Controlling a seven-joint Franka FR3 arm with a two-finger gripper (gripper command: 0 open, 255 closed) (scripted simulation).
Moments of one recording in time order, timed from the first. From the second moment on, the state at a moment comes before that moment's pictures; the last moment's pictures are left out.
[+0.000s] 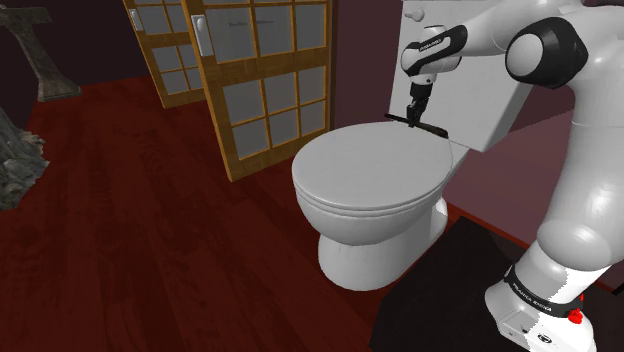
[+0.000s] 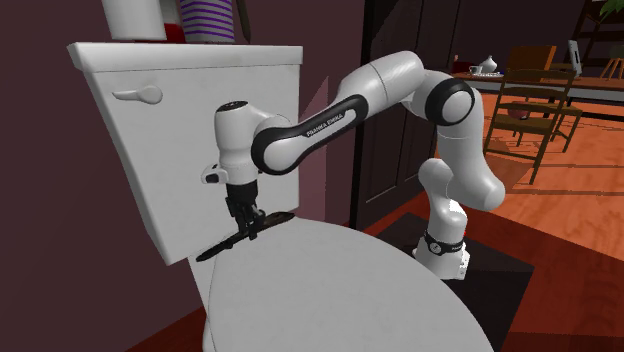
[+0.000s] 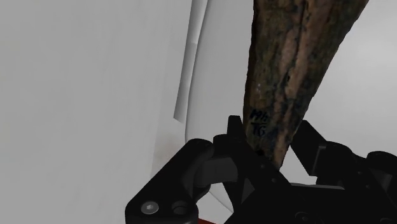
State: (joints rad) arm -0.20 0.33 -0.36 -1.68 0.09 2.00 -0.68
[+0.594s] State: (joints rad) arm -0.20 0.31 -0.37 -1.60 0.08 1.89 -0.68
